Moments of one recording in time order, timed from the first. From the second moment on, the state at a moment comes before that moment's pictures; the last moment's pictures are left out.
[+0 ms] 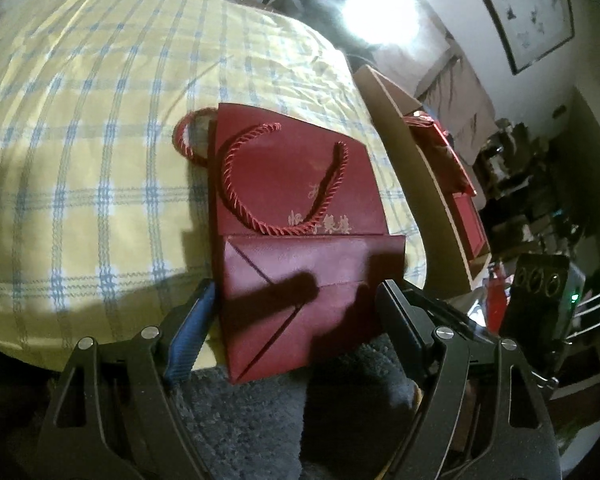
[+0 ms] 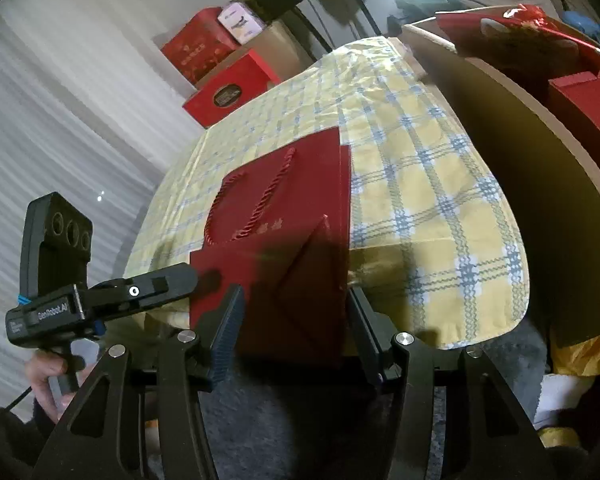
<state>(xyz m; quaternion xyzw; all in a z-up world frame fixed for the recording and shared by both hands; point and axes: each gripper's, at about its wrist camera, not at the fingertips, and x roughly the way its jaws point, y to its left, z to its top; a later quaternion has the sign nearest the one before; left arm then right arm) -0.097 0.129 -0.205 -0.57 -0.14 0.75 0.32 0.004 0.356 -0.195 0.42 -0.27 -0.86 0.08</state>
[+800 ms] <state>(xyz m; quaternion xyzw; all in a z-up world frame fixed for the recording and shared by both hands) -0.075 0.126 -0.207 -0.58 -0.14 0.73 0.33 0.013 0.351 -0.200 0.43 -0.27 -0.85 0.09</state>
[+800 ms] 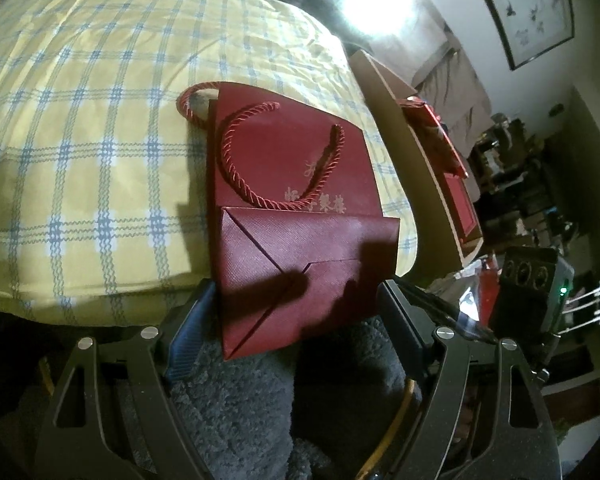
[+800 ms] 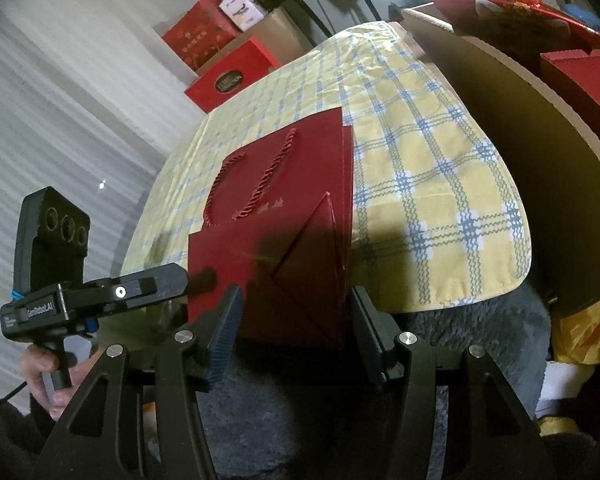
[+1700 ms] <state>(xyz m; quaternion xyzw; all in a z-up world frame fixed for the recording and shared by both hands) -0.057 0.129 -0.227 -0.60 -0.13 0.72 0.32 0.009 0.363 -0.227 0.41 -0.36 -0.83 0.12</state>
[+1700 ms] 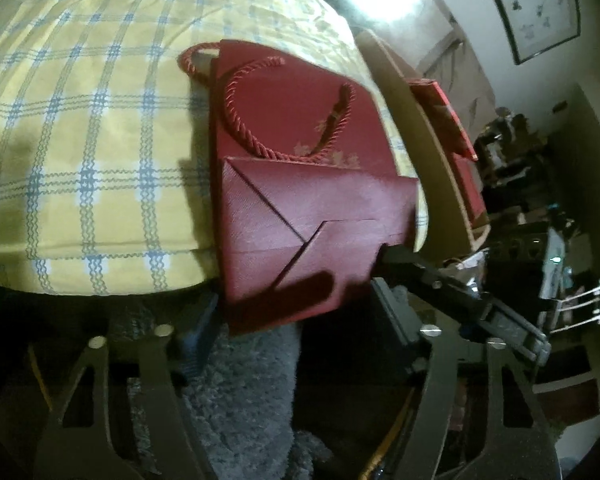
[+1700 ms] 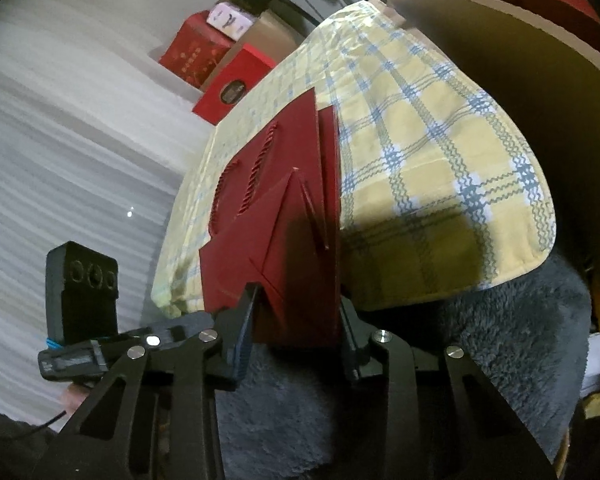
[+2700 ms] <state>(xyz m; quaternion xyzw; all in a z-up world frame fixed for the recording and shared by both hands) -0.057 0.098 -0.252 -0.53 -0.33 0.70 0.35 0.012 0.404 -0.283 0.35 -0.55 -0.74 0.18</state>
